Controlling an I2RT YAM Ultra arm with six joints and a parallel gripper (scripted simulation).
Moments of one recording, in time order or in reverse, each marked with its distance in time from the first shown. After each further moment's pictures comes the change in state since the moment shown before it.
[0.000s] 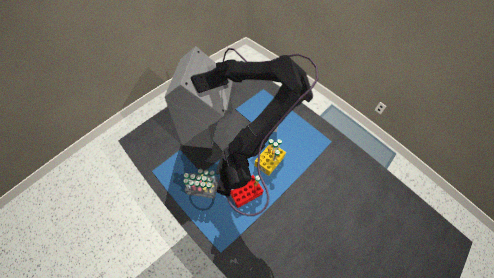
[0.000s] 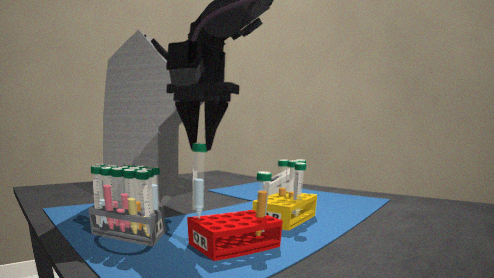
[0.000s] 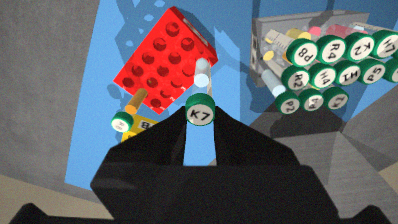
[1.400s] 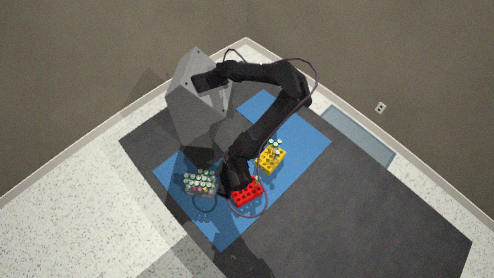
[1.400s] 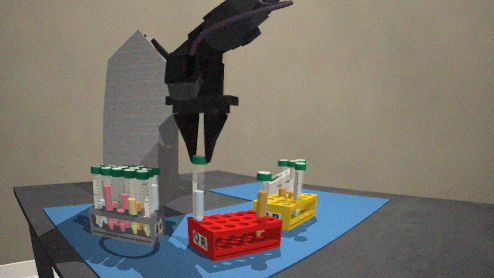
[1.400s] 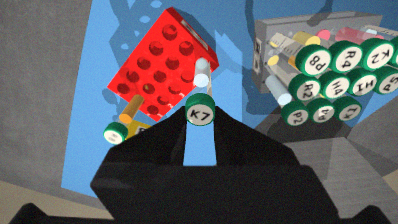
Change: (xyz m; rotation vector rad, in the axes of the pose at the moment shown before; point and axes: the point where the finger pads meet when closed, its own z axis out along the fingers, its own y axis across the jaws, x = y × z) arm -0.001 0.000 0.019 0.000 0.005 0.000
